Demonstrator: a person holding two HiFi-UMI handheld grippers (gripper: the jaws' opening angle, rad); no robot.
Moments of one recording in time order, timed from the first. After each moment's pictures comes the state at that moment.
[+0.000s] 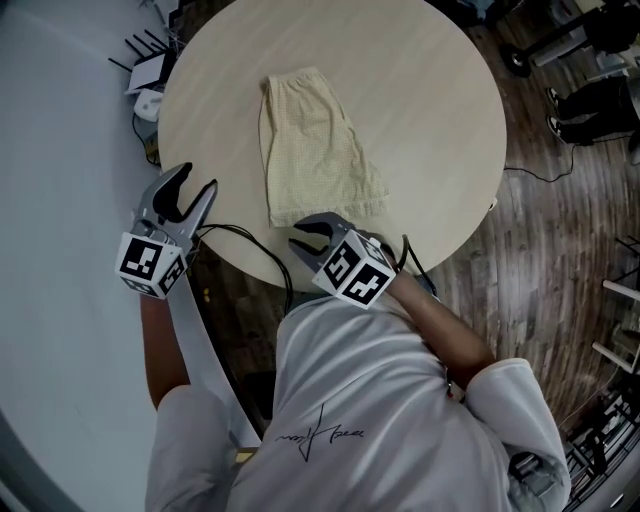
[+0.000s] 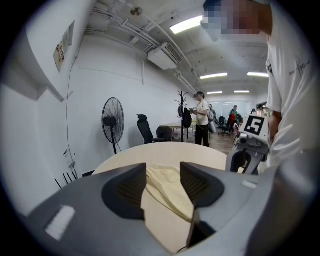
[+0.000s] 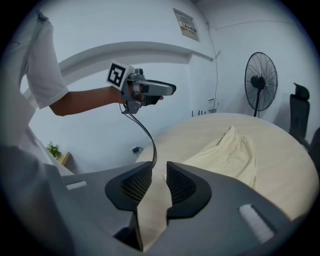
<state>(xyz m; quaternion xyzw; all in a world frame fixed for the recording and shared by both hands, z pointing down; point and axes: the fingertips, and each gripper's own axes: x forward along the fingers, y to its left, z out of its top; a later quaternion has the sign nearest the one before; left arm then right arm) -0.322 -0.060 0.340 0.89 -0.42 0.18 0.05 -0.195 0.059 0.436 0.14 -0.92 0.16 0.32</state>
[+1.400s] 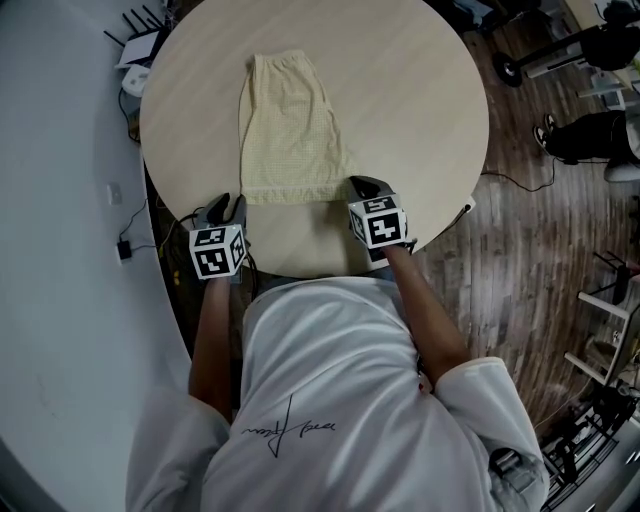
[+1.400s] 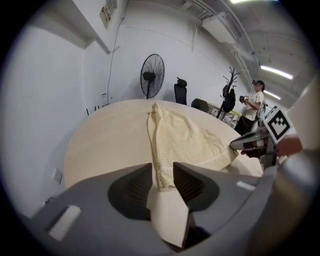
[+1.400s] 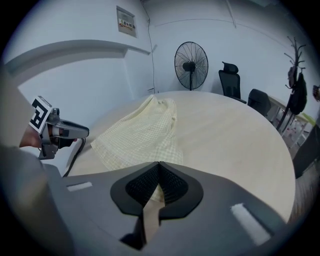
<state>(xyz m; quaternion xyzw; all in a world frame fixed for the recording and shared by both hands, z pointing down) -0.270 0.030 0.546 0.72 -0.57 0.24 0.30 -0.011 -0.019 0.544 0.43 -0.80 0.25 0.34</state>
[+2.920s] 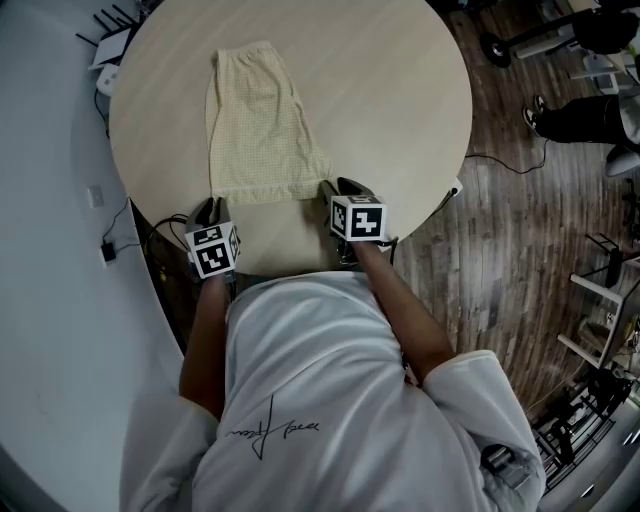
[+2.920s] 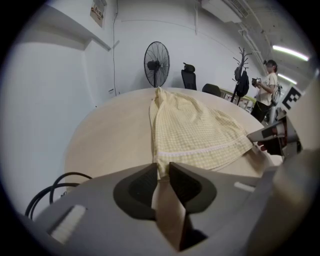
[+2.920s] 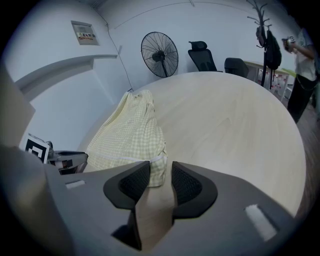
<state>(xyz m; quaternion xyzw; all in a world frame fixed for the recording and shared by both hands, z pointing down) -0.255 0.035 0.593 0.66 -0.61 0.32 0.30 0.019 -0.006 0.583 0.48 -0.73 0.40 0.28</state>
